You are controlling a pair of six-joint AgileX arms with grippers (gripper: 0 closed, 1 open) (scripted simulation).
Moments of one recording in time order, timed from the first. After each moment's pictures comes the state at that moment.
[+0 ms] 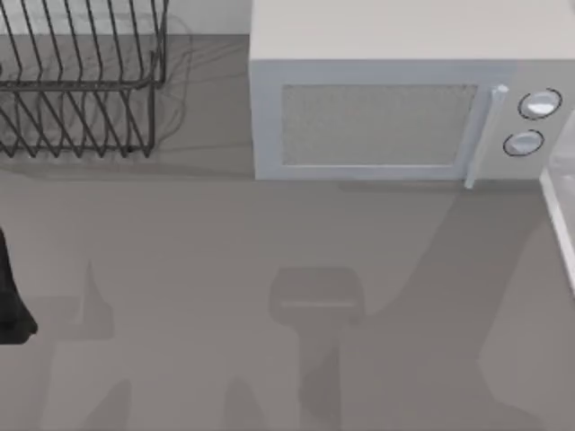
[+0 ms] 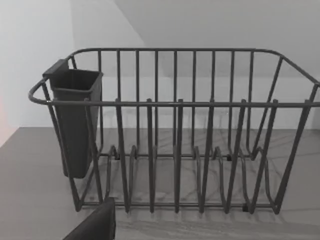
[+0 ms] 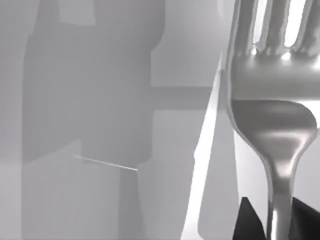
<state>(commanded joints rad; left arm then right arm) 0.00 0.00 0.00 0.00 0.00 0.00 -0.28 2.53 2.15 -1.16 0.00 -0.25</state>
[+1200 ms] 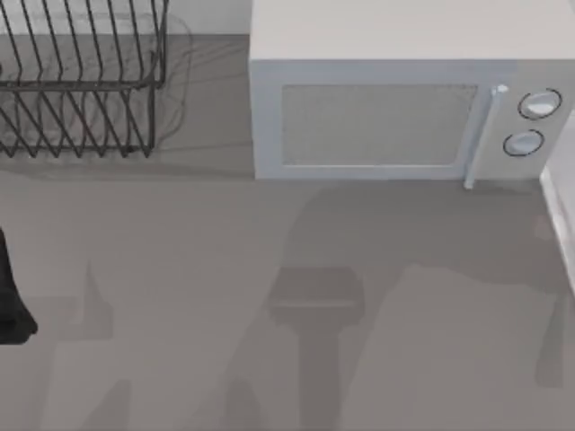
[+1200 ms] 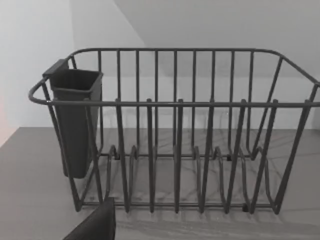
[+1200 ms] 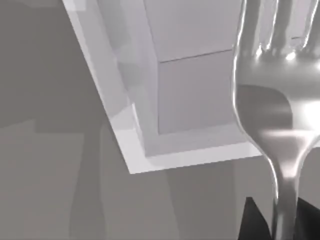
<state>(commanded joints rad) 0.00 0.00 0.00 0.00 0.00 0.00 -0.13 2.16 1.81 -1.51 -0.02 0.08</state>
